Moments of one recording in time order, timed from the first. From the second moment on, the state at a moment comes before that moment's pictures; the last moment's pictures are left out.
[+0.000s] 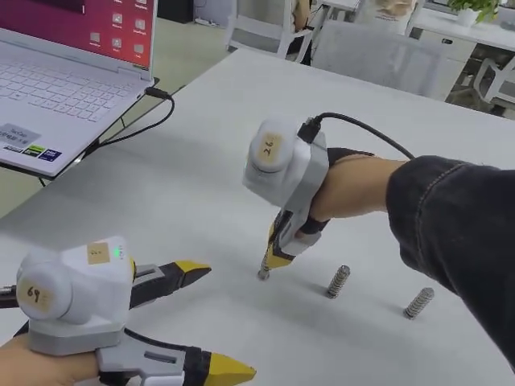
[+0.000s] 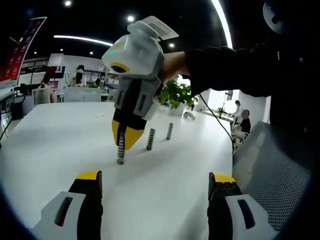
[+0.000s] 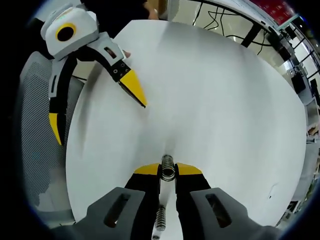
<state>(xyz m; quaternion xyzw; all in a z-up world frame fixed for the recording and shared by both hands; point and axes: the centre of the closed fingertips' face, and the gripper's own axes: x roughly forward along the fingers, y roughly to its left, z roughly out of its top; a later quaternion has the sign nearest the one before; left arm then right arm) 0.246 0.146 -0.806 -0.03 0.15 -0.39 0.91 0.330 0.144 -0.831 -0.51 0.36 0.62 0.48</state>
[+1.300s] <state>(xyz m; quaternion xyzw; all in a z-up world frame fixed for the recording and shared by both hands) 0.249 0.145 -0.805 -0.03 0.15 -0.40 0.91 0.327 0.133 -0.840 -0.48 0.37 0.62 0.50</state>
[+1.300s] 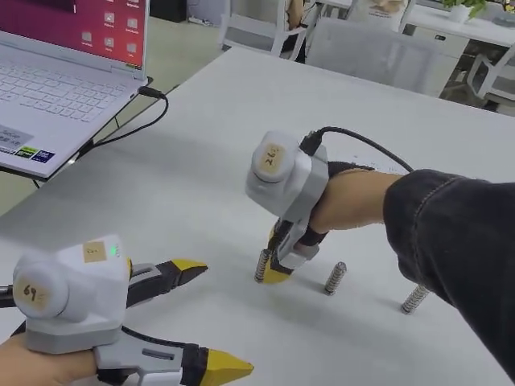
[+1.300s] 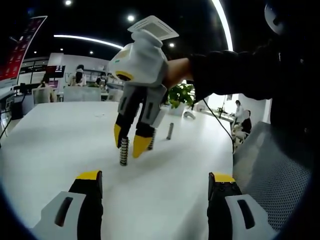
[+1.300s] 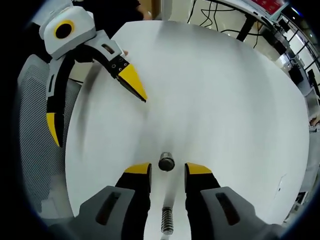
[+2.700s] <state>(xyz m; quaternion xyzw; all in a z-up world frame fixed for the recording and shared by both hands) 0.251 0.128 -0.799 -0.02 0.15 -0.41 0.90 0.276 0.082 -0.802 -0.36 0.34 0.62 0.61</state>
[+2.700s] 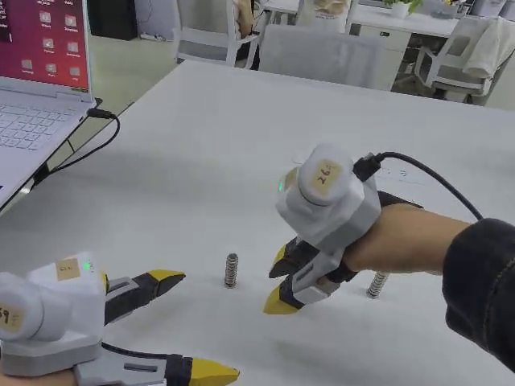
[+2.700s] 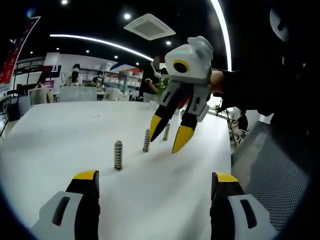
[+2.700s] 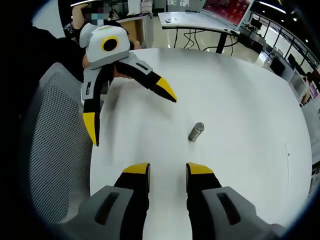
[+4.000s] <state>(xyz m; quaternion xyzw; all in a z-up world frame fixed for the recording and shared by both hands) 0.248 0.126 -0.790 -0.03 0.15 -0.41 0.90 0.265 -0.019 -0.786 -0.21 0.33 0.54 0.74</state>
